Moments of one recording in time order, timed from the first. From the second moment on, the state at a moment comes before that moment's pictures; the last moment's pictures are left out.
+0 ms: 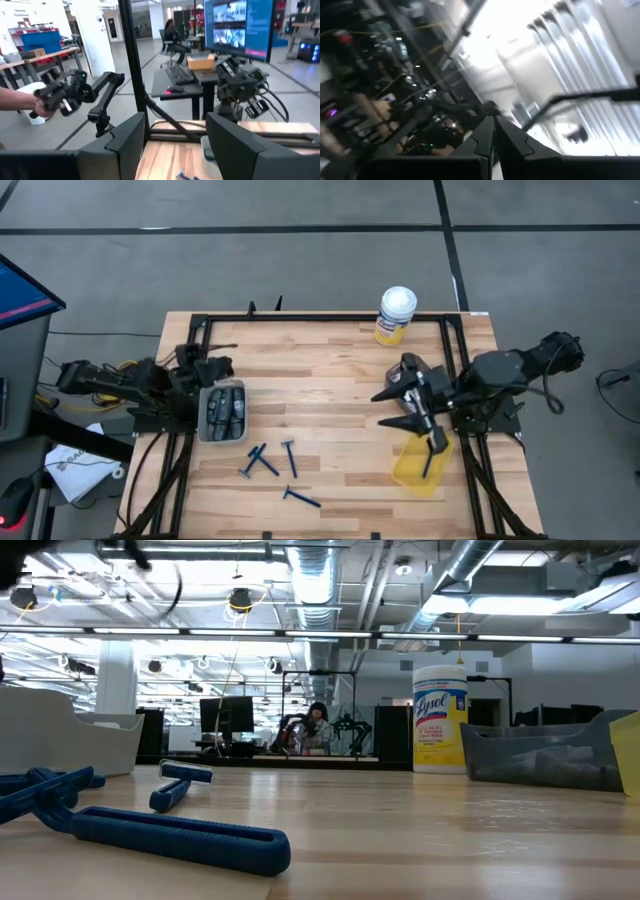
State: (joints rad) left arm -0.14 0.45 0.23 0.83 -0.29 -0.90; right arm 0.48 1.19 1.44 -0.28 0.26 0.12
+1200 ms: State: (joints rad) left arm -0.15 1.49 0.89 -0.34 -0.05 -0.36; right arm 0.57 1.11 1.44 -0.59 0.26 0.25
